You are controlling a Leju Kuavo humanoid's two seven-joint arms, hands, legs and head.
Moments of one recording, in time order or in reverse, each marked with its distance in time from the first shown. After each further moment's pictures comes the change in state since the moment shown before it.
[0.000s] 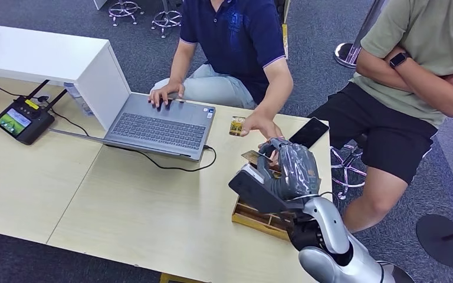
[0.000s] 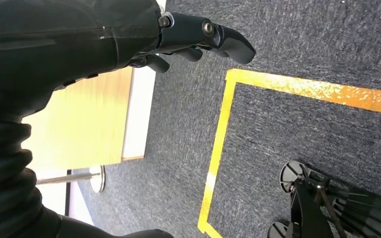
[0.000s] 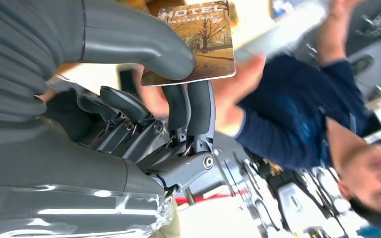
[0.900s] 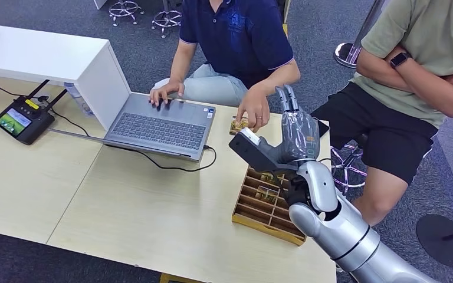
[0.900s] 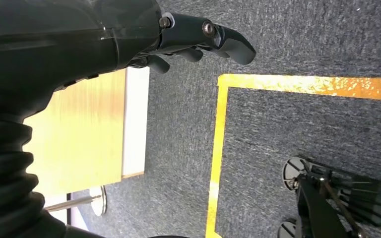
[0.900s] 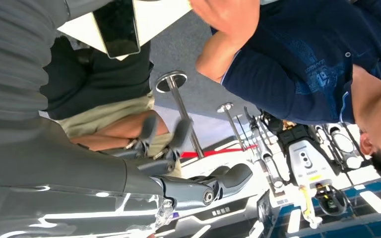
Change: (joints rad) left arm -0.002 0.000 -0.049 0.000 -0.050 -0.039 -0.022; right arm -0.182 0.090 0.000 0.340 0.074 -0.097 -0.037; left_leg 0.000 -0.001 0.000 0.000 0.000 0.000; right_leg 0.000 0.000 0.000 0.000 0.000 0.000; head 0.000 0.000
